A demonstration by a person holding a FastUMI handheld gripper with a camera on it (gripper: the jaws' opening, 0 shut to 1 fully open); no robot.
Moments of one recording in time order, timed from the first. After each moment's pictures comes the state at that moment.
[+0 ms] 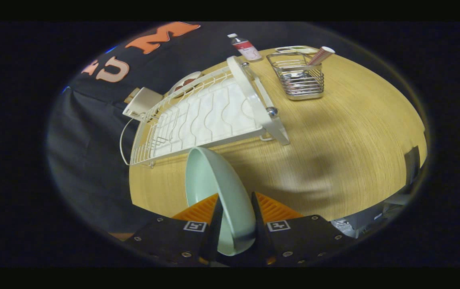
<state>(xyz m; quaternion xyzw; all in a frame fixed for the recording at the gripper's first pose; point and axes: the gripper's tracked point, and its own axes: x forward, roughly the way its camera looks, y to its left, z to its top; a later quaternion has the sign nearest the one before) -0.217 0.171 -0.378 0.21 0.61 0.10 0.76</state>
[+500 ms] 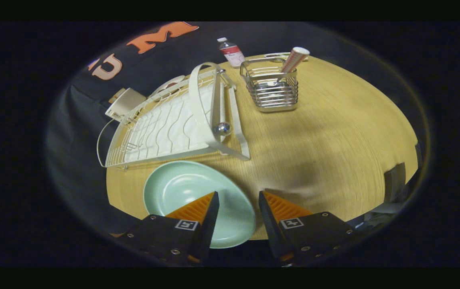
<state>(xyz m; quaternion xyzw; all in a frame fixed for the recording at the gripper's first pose) -0.184 0.110 -0.385 0.15 0.57 0.07 0.80</state>
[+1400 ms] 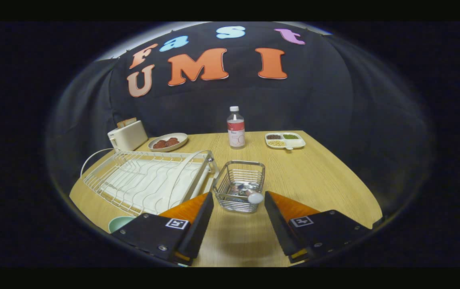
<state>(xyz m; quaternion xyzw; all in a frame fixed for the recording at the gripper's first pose) -0.025 0.041 -0.320 -0.01 0.30 0.07 0.95</state>
